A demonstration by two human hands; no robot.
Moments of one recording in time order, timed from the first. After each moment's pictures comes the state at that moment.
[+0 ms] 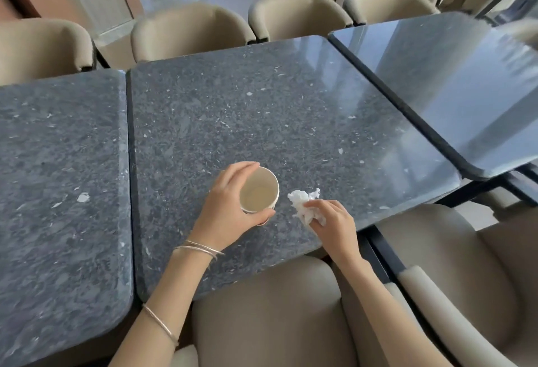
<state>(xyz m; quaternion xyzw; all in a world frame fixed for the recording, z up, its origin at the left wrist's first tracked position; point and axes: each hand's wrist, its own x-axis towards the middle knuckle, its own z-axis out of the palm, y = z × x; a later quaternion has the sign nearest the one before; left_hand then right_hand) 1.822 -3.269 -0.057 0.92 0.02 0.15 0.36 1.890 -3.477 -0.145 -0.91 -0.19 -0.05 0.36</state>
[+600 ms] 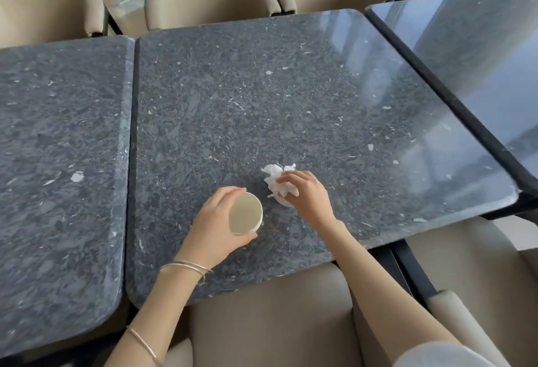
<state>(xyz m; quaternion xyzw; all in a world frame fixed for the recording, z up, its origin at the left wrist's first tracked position) 1.819 -3.237 -0.154 0.93 0.13 0.06 0.33 1.970 -3.394 -0.206 -0.90 -0.32 0.04 0.31</state>
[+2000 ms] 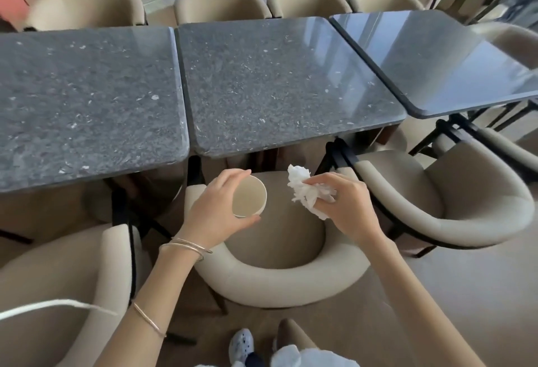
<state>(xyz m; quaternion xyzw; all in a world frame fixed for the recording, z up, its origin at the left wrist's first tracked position) 1.425 -3.387 0.000 0.93 0.07 0.10 0.34 1.523 -3.606 0.031 -0.88 -0.24 0.03 0.41</state>
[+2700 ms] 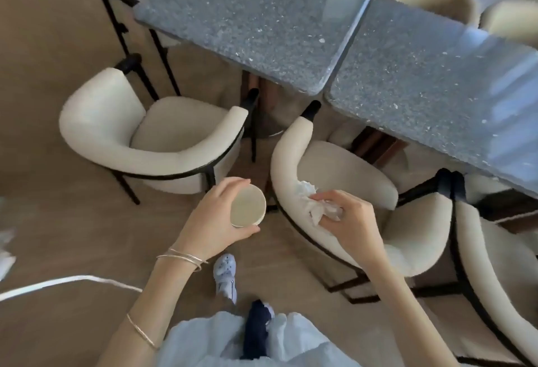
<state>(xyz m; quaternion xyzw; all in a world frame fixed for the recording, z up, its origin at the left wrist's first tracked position) 1.167 -3.531 -0.028 0.84 0.40 0.19 0.31 1.394 -3.640 0.002 -0.74 -0.54 0.20 0.35</state>
